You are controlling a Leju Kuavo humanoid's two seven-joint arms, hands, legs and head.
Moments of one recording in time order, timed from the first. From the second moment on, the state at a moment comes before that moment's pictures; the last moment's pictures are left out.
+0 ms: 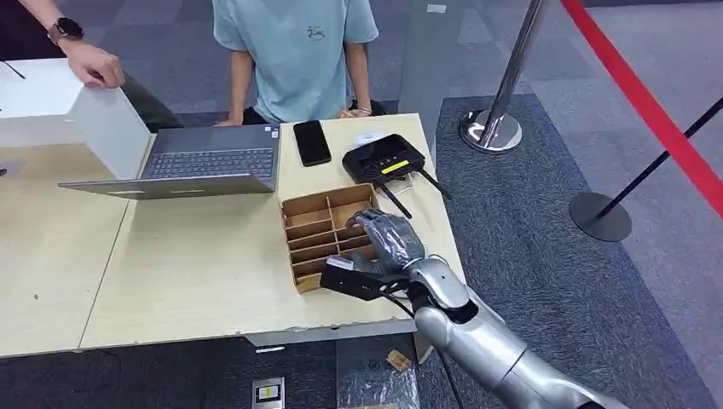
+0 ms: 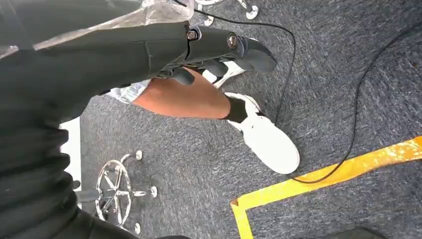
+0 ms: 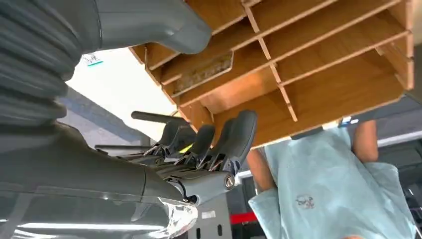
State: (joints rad) left arm -0.13 0.03 -1.20 -0.22 0.69 0.24 0.09; right arm -0.46 -0.15 0.74 -1.31 0.76 -0.29 0.23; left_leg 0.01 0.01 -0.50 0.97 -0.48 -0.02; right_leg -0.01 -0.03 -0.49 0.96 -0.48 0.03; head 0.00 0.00
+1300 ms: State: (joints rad) left arm -0.13 0.04 -1.20 -0.22 0.68 0.24 0.09; right arm -0.44 -0.16 0.73 -1.24 0.73 -0.33 0.23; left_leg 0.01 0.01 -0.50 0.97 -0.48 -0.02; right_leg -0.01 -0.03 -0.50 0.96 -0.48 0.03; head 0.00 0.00
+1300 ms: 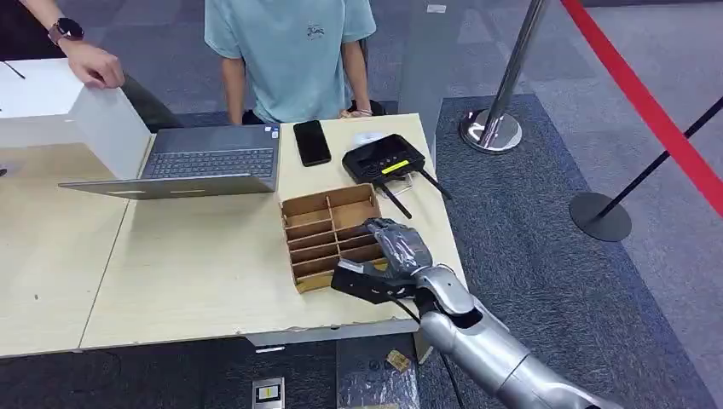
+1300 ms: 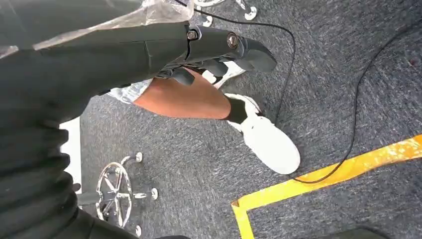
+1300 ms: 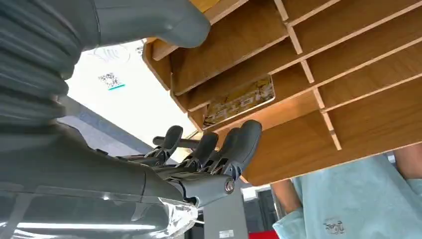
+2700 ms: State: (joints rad) left arm -0.13 0.04 -1.20 -0.22 0.66 0.23 0.09; right arm -0.46 -0.16 0.70 -1.19 0.70 -0.37 0.21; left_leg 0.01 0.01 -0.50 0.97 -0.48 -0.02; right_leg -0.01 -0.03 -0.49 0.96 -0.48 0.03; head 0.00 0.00
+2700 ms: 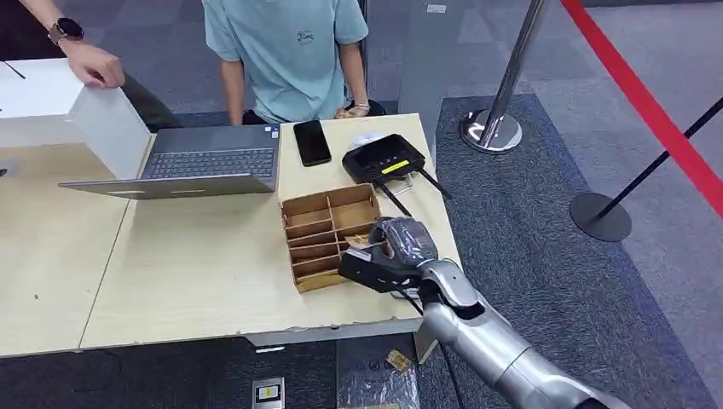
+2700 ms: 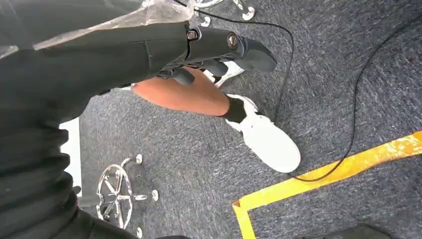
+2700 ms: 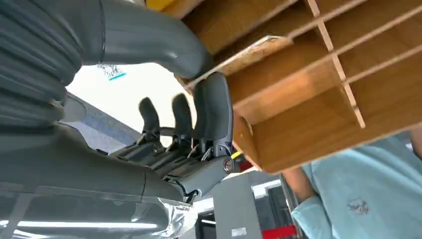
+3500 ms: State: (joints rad) left arm -0.13 0.04 -1.20 -0.22 0.67 0.23 0.08; right arm -0.49 -0.16 0.68 -1.21 0.68 -0.38 0.21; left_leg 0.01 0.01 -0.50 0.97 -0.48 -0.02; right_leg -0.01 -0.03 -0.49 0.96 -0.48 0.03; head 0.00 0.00
